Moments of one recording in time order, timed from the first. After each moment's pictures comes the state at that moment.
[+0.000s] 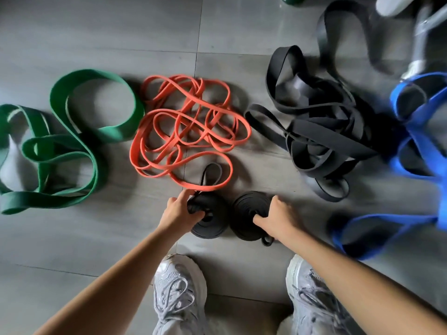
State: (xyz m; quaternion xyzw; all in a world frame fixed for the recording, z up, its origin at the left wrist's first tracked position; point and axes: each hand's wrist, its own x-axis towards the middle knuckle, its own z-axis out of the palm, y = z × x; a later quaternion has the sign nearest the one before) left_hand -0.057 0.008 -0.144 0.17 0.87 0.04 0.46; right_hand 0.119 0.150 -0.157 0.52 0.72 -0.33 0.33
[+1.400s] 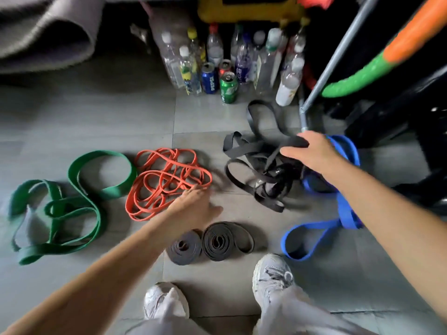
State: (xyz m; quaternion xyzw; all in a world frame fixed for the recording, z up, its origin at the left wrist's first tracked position) left_hand -0.003 0.119 0.058 0.52 0.78 -0.04 0.34; right_hand 0.181 0.322 0.076 0.54 0.71 -0.43 -0.10
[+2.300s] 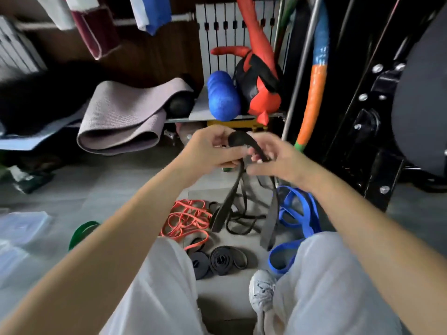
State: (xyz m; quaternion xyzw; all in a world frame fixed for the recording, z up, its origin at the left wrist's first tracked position) left_hand 0.097 0.017 0.384 0.50 0.59 0.53 0.34; right_hand 0.256 0.106 0.371 0.21 0.78 -0.55 -0.22
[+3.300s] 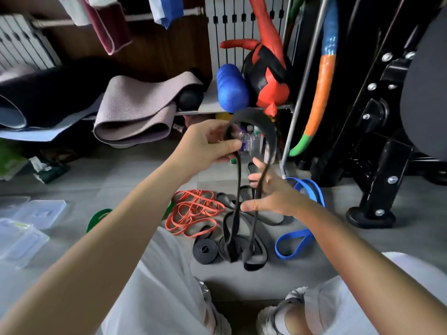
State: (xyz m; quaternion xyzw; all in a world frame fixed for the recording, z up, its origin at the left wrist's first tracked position) left_hand 0.099 -0.037 0.394 0.50 0.62 0.53 0.31; right_hand 0.261 0.054 0.299 0.30 0.77 -0.56 -0.12
